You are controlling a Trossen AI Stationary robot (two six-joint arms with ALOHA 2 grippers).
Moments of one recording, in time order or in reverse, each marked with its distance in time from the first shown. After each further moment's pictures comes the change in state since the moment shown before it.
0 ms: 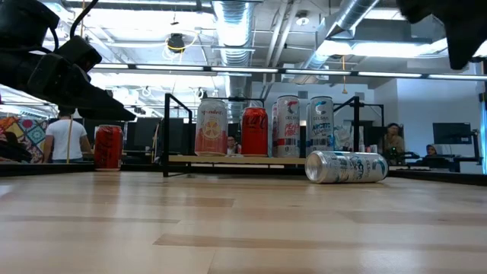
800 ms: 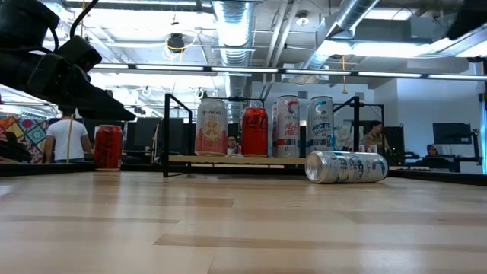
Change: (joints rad) left arm 0.000 0.000 0.000 0.000 0.000 0.000; right arm 0.454 -0.007 -0.005 -0.172 0.559 0.516
